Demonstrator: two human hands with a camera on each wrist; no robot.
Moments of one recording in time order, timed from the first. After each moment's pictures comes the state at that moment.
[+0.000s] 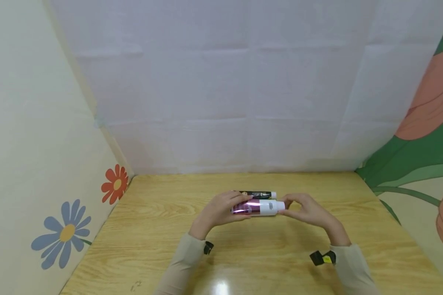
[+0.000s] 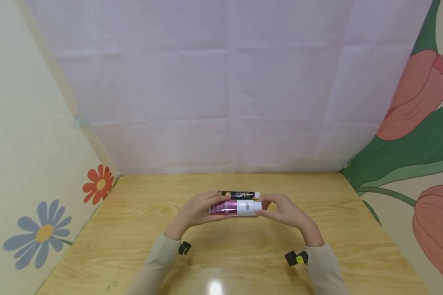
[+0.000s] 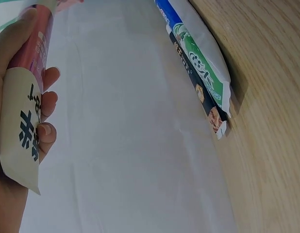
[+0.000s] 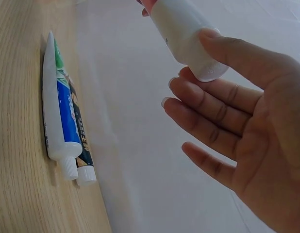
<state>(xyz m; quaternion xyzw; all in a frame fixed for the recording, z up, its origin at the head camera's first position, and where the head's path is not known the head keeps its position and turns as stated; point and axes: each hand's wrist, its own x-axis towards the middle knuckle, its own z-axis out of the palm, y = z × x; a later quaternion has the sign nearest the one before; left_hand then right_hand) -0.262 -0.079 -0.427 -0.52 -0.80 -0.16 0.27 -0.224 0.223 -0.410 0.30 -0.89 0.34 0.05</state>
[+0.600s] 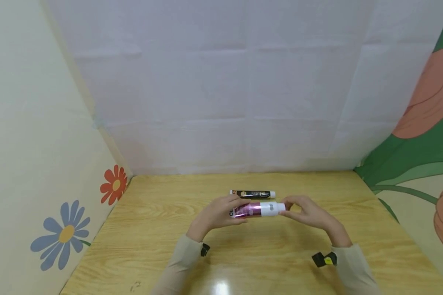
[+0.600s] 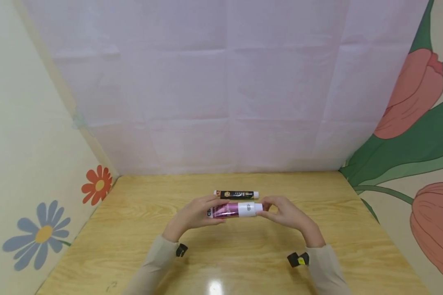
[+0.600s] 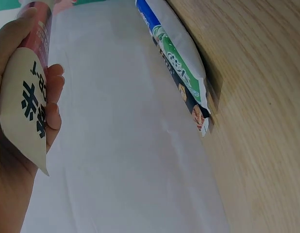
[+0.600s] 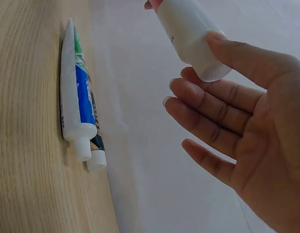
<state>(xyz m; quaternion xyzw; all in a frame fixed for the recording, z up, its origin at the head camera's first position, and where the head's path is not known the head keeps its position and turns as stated) -0.261 -0.083 -0.437 -0.50 -0.84 -0.16 0.17 -0.219 0.228 -0.417 0.31 -0.90 0.32 0.03</state>
